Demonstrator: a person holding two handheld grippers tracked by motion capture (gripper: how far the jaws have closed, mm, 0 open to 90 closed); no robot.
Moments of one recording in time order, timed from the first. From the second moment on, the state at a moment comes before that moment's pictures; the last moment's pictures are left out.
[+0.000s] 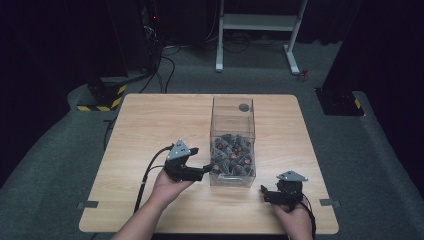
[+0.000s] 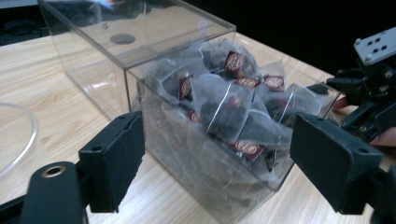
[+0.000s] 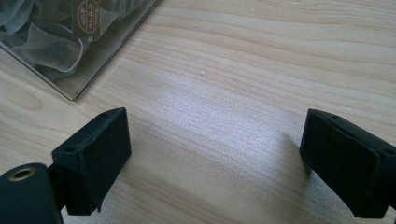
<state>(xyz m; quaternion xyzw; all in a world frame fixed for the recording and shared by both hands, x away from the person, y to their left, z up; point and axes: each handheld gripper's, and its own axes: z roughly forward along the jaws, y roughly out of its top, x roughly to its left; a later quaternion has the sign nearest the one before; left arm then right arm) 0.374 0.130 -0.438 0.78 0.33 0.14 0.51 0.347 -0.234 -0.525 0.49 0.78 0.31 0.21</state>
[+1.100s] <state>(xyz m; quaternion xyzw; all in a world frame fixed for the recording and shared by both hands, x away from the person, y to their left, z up) 0.413 0.100 -0.435 0.77 0.34 0.13 0.52 0.347 -0.234 -0.525 0.49 0.78 0.31 0.21</state>
